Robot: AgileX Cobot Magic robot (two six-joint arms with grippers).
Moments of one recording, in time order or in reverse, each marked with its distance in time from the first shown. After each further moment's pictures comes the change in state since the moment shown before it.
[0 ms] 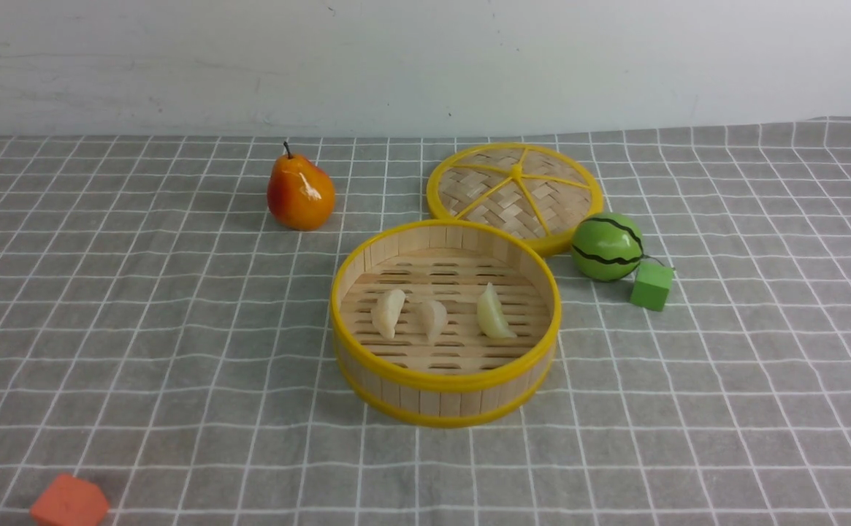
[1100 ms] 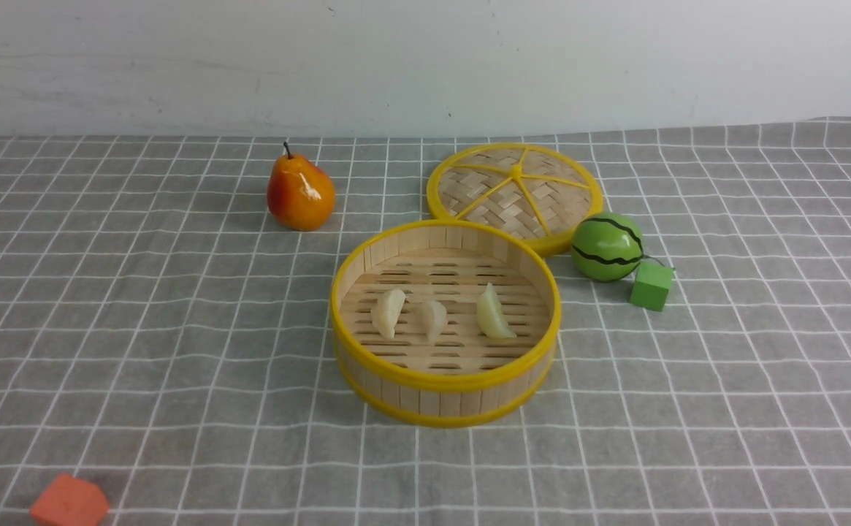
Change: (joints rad) right arm 0.000 0.000 0.000 0.000 0.000 0.000; left arm 0.000 0.000 0.000 -0.001 0.008 0.001
